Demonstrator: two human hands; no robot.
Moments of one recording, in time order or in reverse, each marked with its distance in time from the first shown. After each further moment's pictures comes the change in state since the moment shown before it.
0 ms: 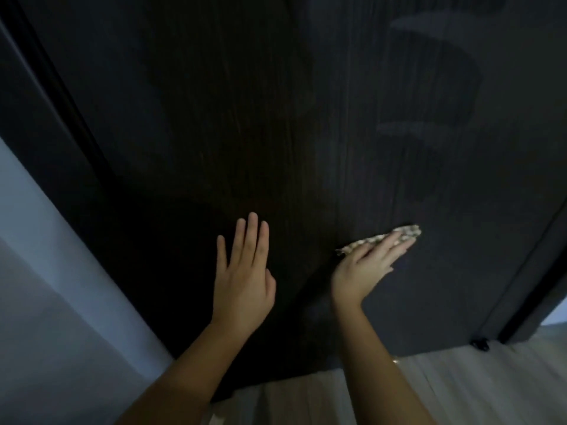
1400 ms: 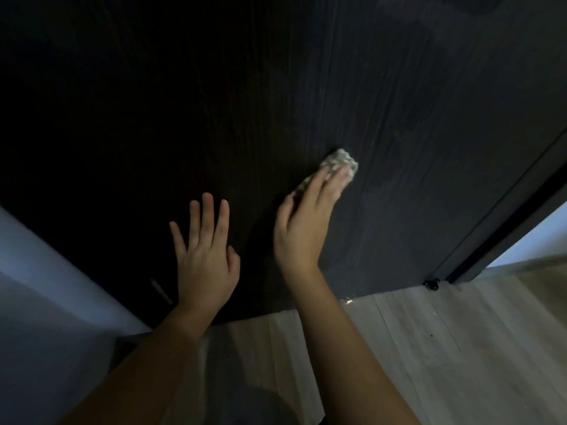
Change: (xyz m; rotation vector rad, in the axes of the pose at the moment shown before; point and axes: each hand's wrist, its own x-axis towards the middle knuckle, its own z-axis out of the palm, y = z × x) left_hand -0.054 0.008 0.087 -0.141 -0.036 -0.147; right_hand -0.040 0.031 -0.002 -0.084 -0.256 -0.509
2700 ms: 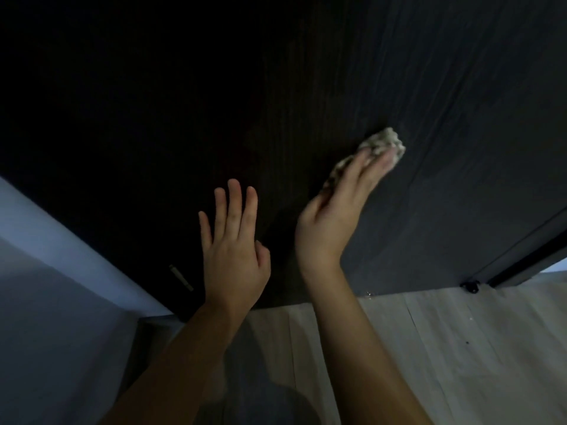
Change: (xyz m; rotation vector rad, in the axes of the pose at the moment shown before) left_hand -0.003 0.008 0.005 -0.129 -0.005 -0.044; right_hand -0.003 -0.016 0.012 0.154 0.089 0.050
